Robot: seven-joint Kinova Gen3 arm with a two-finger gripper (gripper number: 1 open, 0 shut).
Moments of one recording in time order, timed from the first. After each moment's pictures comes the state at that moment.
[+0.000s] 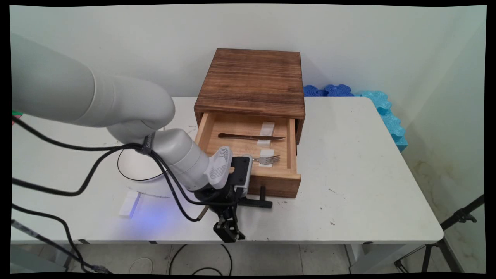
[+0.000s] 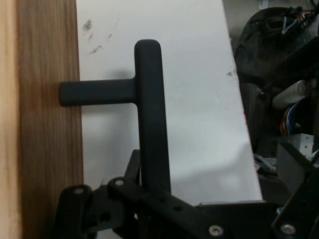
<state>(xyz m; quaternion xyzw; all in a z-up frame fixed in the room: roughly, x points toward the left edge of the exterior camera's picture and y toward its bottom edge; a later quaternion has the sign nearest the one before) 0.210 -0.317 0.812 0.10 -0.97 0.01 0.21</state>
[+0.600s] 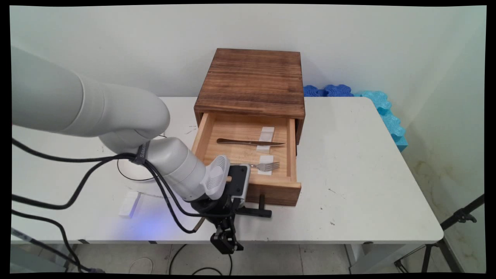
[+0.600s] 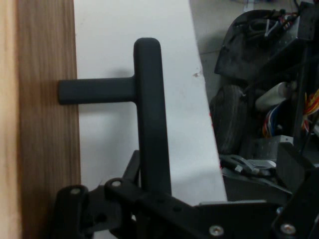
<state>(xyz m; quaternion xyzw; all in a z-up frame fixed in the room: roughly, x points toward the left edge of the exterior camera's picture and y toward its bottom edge) 0.208 -0.298 0.809 0.10 -0.97 0.00 0.22</state>
